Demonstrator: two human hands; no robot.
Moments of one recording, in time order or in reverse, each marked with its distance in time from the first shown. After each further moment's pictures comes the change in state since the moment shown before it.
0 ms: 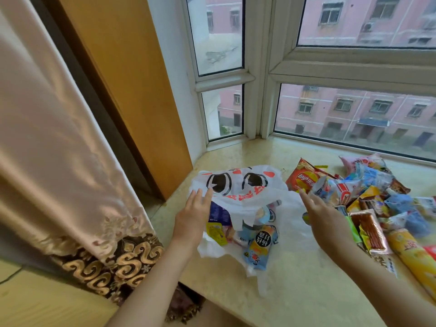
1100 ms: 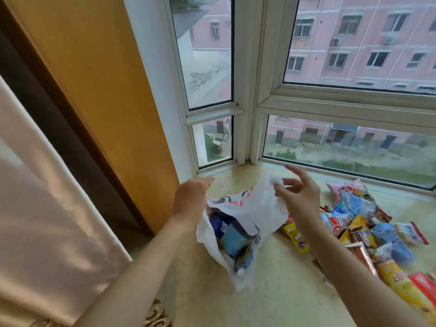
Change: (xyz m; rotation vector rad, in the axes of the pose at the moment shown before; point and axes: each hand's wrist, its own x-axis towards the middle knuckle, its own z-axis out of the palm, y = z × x) left_hand 0.163 -0.022 -0.096 -0.311 0.155 0.123; right_hand 0.125 -0.073 -0.130 1.379 0.309 0.373
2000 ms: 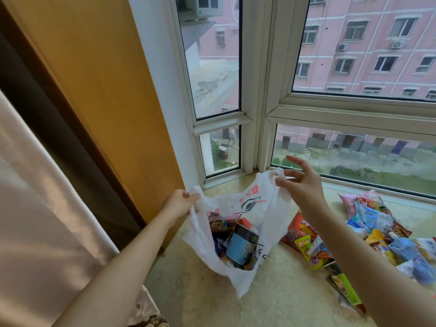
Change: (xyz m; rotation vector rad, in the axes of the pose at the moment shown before) left_hand 0.035 -0.079 0.012 -0.539 -0.408 -0.693; right_hand 0.056 -0.020 0.023 0.028 -0.149 0.073
